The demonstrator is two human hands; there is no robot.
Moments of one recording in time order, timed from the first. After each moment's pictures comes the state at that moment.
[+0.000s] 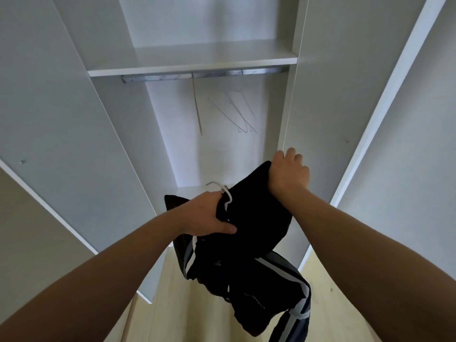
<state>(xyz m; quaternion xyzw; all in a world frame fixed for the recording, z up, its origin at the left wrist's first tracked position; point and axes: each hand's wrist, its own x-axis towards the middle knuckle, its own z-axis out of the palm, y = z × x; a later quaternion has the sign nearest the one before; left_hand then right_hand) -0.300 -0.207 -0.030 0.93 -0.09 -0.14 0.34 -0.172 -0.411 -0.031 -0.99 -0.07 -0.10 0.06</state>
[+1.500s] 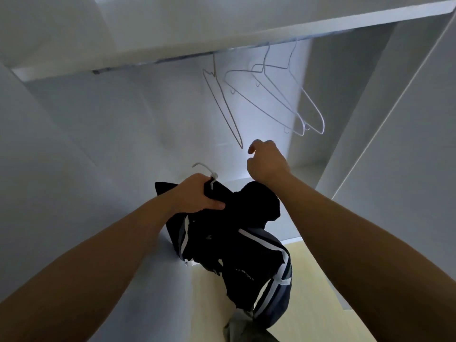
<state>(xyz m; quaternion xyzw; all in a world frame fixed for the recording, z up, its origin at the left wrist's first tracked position) 0.019 0.105 -0.111 0.91 -0.07 -0.18 0.36 0.095 -0.102 -0.104 -0.96 -0.07 0.02 0.28</state>
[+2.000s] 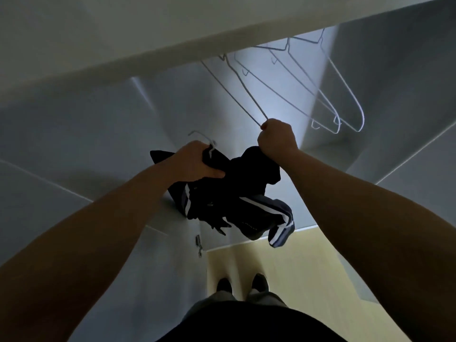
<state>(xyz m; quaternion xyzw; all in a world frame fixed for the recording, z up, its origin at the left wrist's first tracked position) 0.163 0.161 -0.104 0.93 -0.06 -0.18 0.33 0.244 -0.063 -0.142 -0.94 0.00 0.03 0.33</state>
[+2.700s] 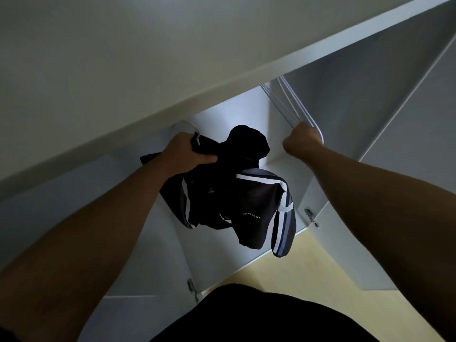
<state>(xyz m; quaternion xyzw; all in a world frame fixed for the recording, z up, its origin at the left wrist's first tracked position) 0.281 0.131 -0.075 0.90 -0.15 -0.12 0.39 0.289 -0.178 -0.122 -0.95 0.22 0.05 0.22</state>
